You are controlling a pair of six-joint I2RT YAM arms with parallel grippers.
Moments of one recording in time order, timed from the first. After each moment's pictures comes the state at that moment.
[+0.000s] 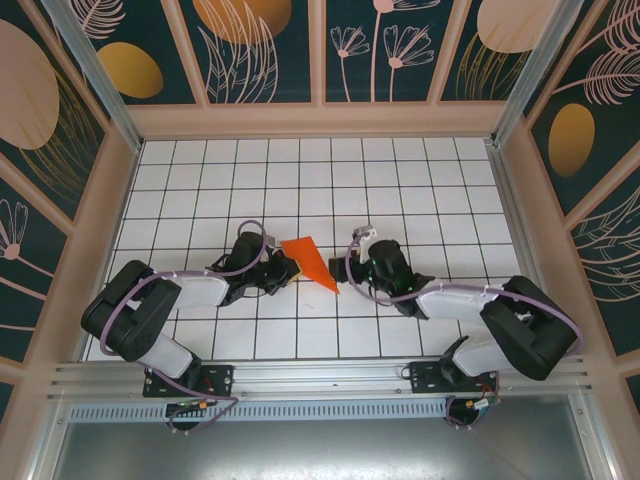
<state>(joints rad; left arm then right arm) -0.57 1.55 0.48 0.35 0.44 -1.24 0.79 1.36 0.40 0.46 0.00 0.37</state>
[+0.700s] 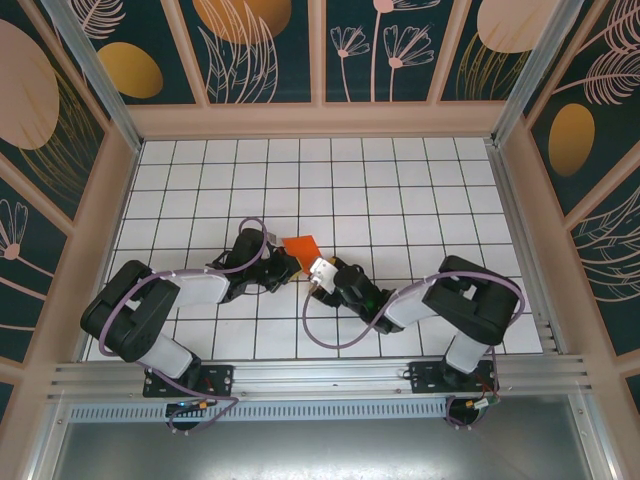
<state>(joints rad) -0.57 1.54 0.52 0.31 0.44 -1.24 1.02 1.70 0.46 0.72 0.26 -0.26</state>
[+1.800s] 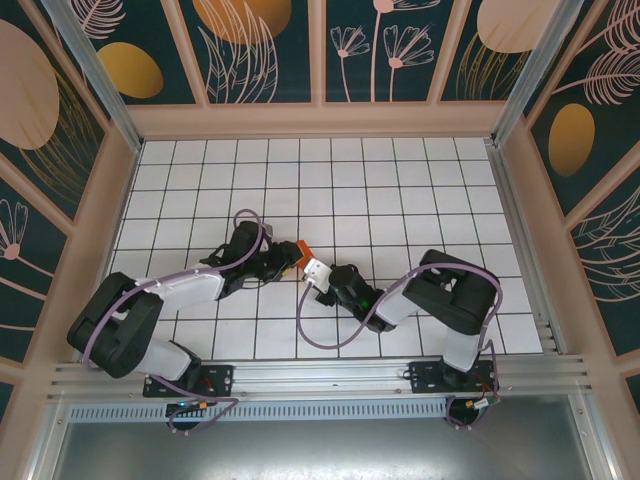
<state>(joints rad) -0.57 1.43 0.58 0.15 0.35 -1.19 1.02 1.81 0.49 0.83 0.22 -0.28</state>
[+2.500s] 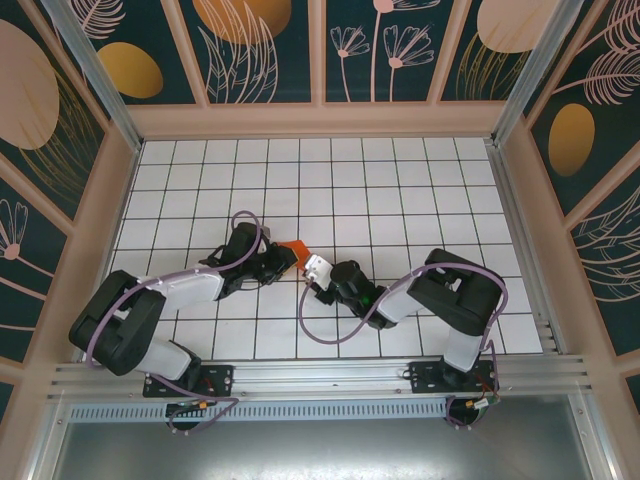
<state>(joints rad) -0.55 1.46 0.56 0.18 0.37 -1.20 0.99 1.79 0.51 0.80 0.14 -0.21</state>
